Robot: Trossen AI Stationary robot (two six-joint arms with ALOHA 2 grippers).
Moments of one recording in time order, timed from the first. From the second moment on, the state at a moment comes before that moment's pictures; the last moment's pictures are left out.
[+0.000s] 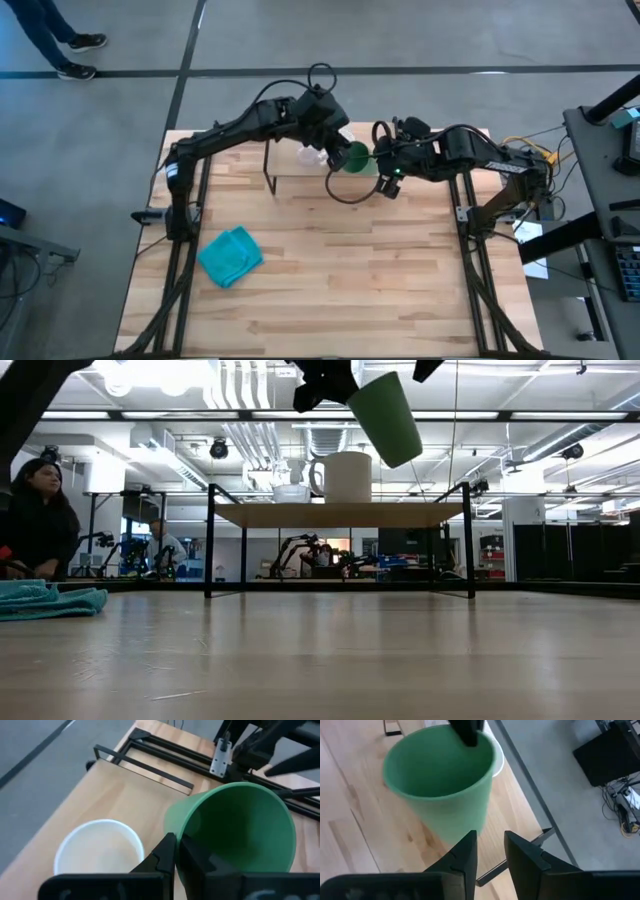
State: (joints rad) left arm 0.29 1.90 2.18 -0.93 0.04 -0.16; right arm 0.02 1.56 1.92 -1.46 0.60 0.23
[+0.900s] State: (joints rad) left arm 0.35 1.94 2.18 -0.90 0.06 -0.06; right arm -0.02 1.56 1.92 -1.46 0.64 0.23
